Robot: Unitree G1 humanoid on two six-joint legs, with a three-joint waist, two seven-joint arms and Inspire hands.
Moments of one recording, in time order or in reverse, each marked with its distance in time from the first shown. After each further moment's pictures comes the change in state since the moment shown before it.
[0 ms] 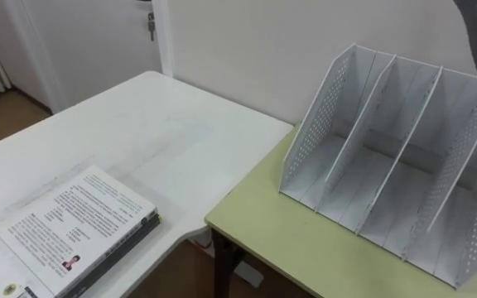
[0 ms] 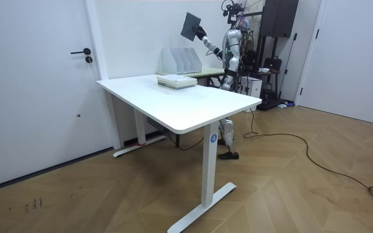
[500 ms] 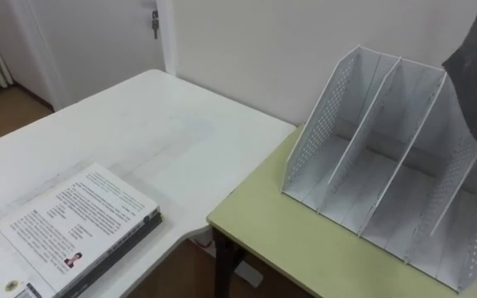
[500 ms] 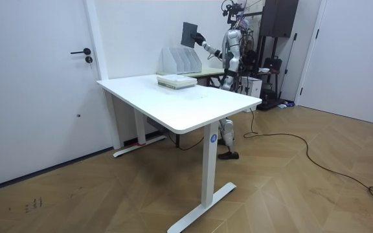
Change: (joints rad) left arm 0.003 0.002 -0.001 0.001 -0.002 0.000 0.033; right arm 0.113 0.071 0.007 0.110 0.000 -0.006 -0.035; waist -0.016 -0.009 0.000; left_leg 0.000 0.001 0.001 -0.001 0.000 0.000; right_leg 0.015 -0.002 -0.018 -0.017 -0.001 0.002
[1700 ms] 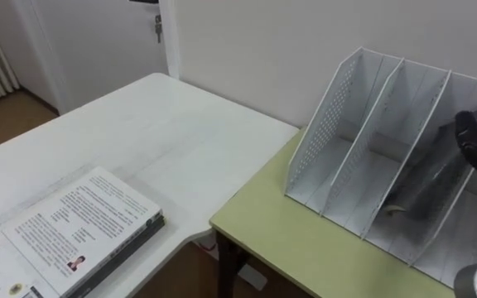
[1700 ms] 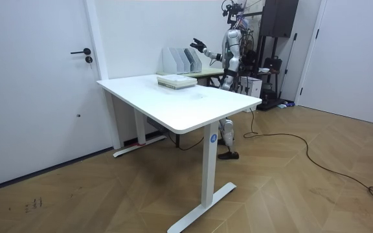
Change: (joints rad) left arm 0.000 0.000 -0.011 0.001 0.001 -0.022 0.013; right arm 0.087 0.037 0.065 0.100 -0.001 -0.157 -0.127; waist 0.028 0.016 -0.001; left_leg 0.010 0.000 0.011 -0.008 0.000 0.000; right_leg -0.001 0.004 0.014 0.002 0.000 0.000
